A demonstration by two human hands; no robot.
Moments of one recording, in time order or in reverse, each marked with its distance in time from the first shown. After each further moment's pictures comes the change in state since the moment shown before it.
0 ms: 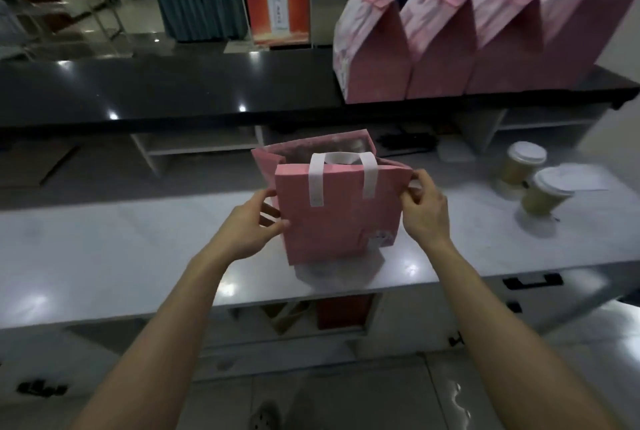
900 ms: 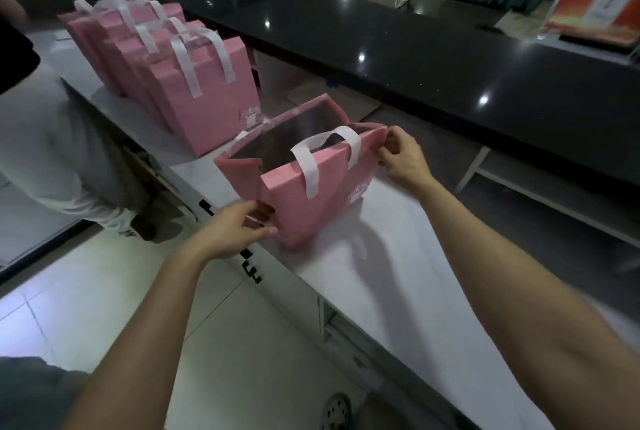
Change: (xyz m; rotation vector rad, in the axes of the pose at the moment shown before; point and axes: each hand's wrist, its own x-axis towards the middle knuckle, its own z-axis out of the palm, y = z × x) left_hand -0.221 -0.380 -0.380 -0.006 0.324 -0.594; right_hand -0.057 -0.366 0.652 0.148 -0.969 -0.276
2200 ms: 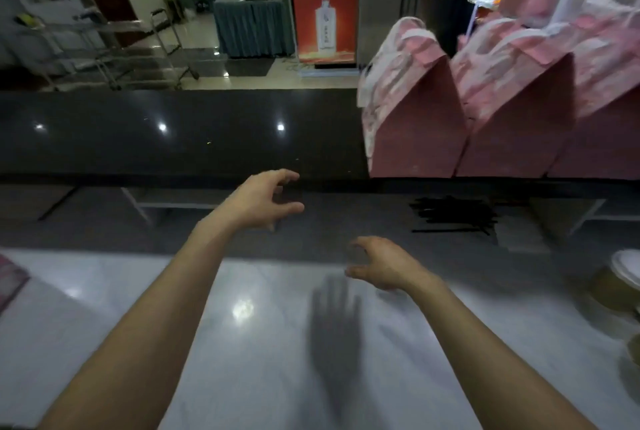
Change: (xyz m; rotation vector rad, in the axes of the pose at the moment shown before) left_hand 0.024 0.577 0.391 0.226 -0.216 0.671; right_hand -0.390 0.279 -0.495 -0.560 -0.067 0.426
